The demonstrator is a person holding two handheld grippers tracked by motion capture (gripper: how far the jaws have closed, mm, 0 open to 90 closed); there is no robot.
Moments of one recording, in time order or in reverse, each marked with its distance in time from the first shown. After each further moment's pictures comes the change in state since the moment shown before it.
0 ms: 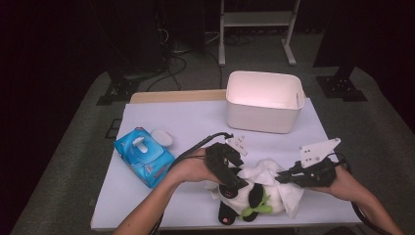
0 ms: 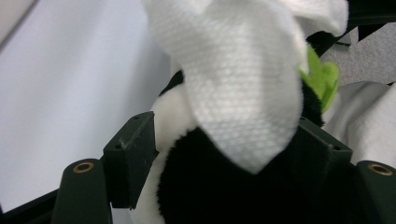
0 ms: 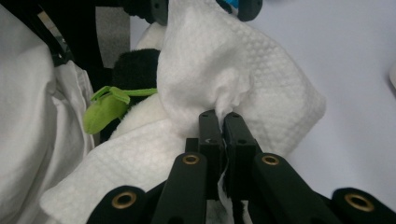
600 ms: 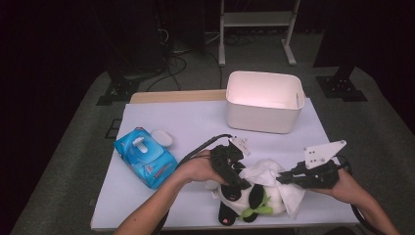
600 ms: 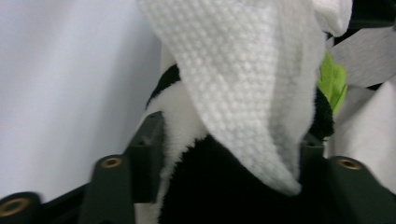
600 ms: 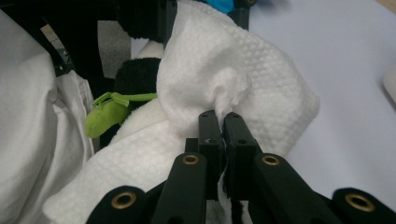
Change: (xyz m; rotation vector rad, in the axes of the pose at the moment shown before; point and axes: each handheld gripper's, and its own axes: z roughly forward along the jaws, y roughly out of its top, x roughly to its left) left arm 0.009 -0.001 0.017 0.006 -0.058 -0.019; right arm 0.001 -0.007 -0.003 -0.055 -0.005 0.007
